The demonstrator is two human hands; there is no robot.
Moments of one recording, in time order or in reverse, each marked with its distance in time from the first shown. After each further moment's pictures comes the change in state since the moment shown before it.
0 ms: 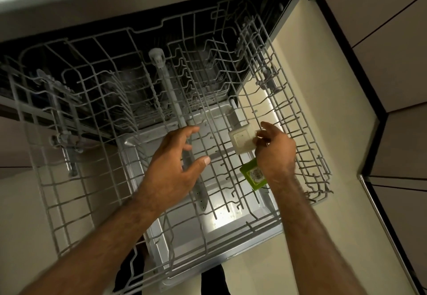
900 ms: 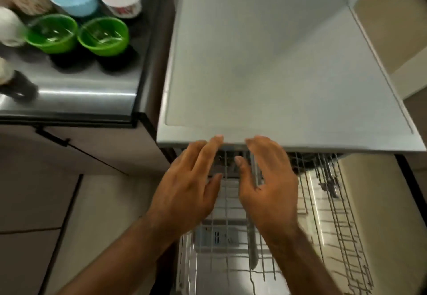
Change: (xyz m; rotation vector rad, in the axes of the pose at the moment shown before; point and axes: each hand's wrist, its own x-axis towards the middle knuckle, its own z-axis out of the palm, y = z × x) left_hand -0.095 0.084 -0.230 0.401 0.533 0.299; right_hand -0.186 -0.267 0.001 0.031 0.053 -1.116
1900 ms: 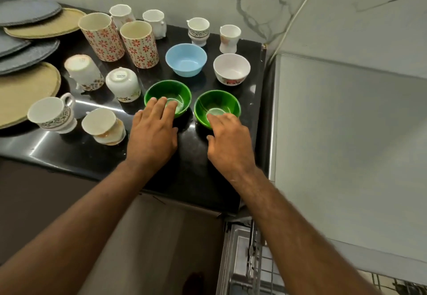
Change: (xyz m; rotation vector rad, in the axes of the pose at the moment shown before) left_hand 0.134 -0.299 -0.215 0.518 0.076 -0.424; right_hand 0.238 -0.183 0.271 -0.254 -0.336 -0.313
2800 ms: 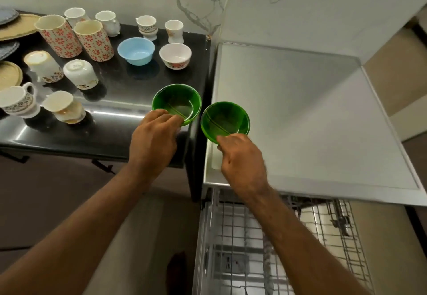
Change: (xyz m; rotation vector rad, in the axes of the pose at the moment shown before) left_hand -0.099 0.134 -0.030 -0.164 0.152 0.281; right_hand -0.177 0.074 -0.109 0.013 0.121 0.005
